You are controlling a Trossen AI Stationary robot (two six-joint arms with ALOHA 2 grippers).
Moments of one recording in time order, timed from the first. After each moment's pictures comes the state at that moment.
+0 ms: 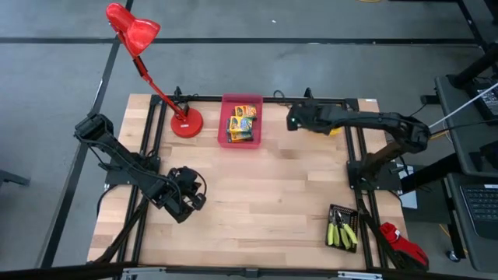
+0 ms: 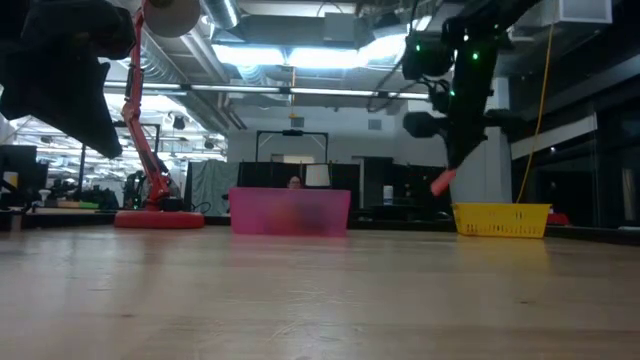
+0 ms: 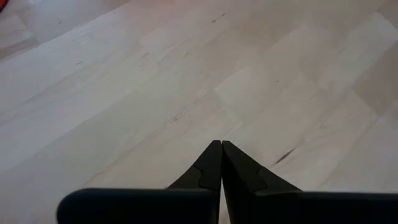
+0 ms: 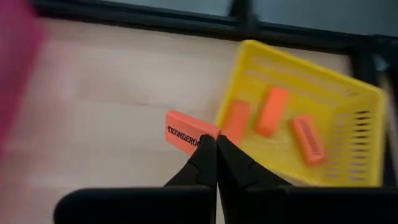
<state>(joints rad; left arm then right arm) -0.67 1.36 0.77 -0.78 -0.66 -1.56 -0.34 1.50 1.05 -0.86 0.57 1.02</state>
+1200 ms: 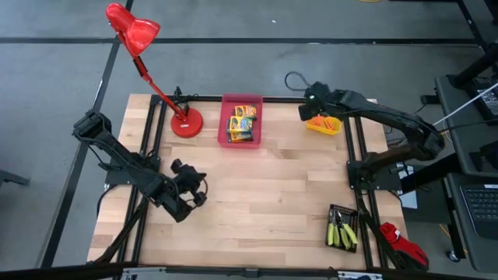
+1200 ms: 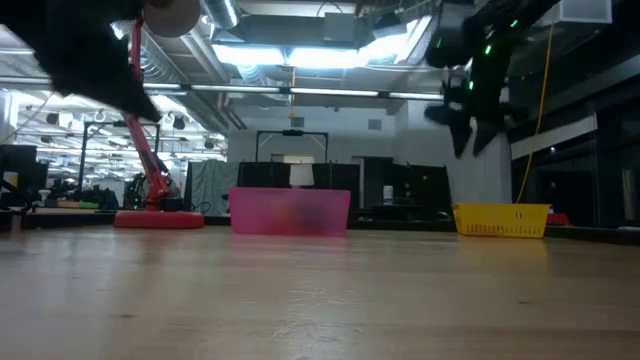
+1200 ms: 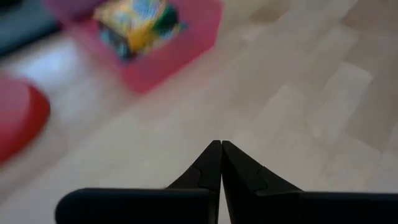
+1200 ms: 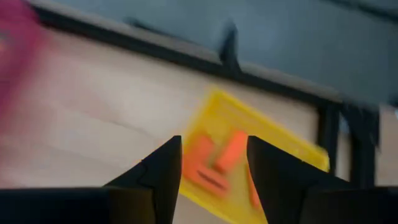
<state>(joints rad) -0.68 1.34 0.77 -0.75 -0.94 -1.33 -0.60 1.38 1.05 -0.87 0.46 0.59</state>
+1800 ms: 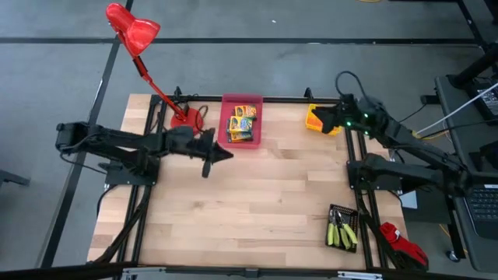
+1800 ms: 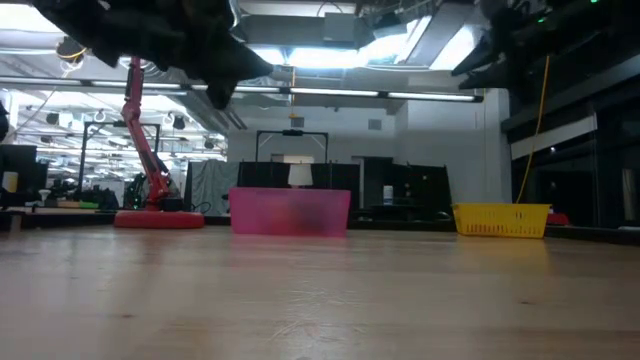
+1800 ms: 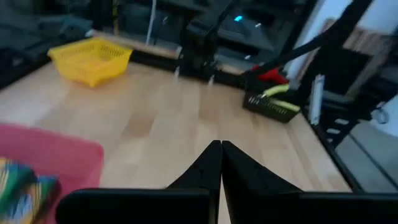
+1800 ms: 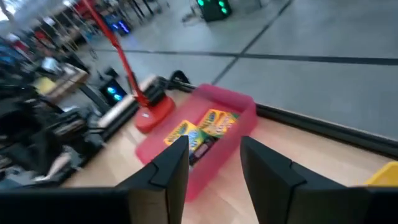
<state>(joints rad) 0.09 1.11 0.50 0.39 0.11 -0.25 -0.56 0.69 0.67 -0.30 -0.02 0.49</state>
